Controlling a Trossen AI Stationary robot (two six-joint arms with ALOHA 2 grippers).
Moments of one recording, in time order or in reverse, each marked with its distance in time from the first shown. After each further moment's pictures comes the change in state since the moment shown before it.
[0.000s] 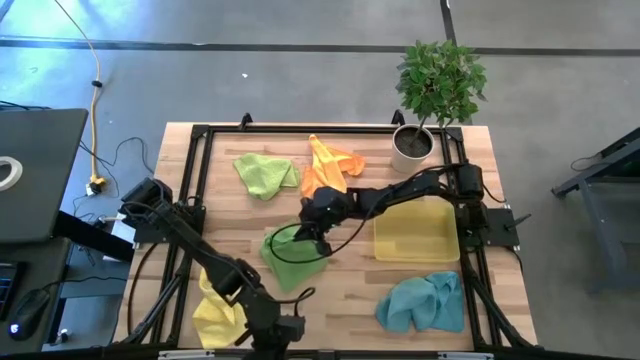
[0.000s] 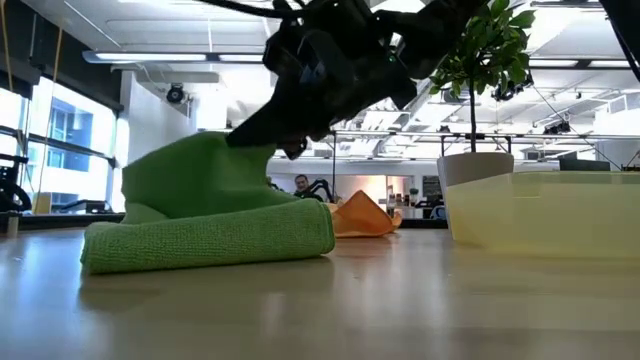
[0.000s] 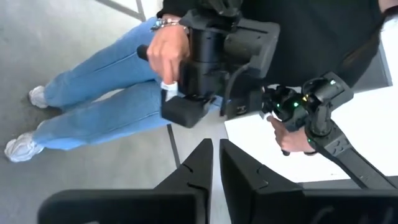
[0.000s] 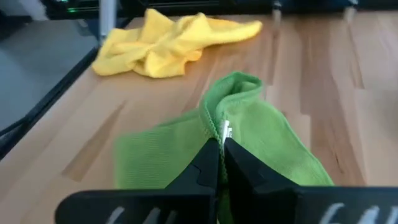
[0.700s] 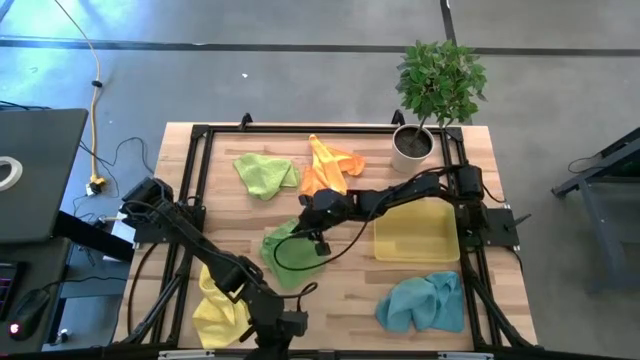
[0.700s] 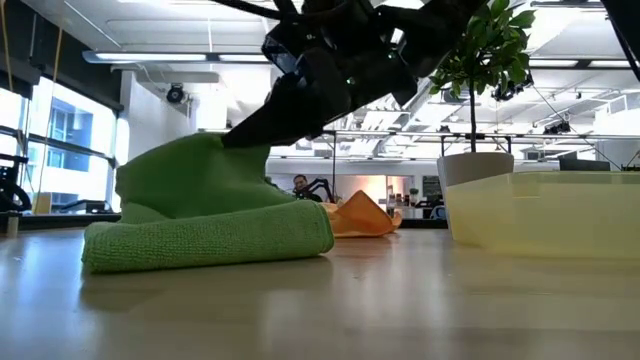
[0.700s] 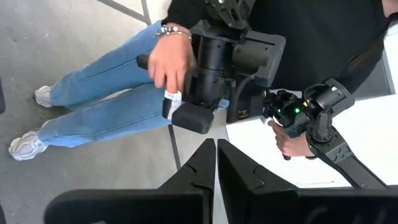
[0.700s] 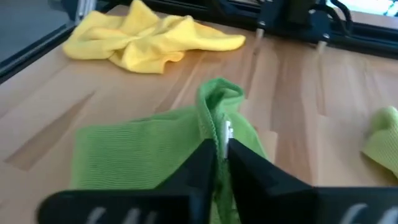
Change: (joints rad) left arm 0.023 0.000 0.000 -0.010 0.000 -0.011; right arm 0.016 0.000 0.000 0.018 0.120 -0.170
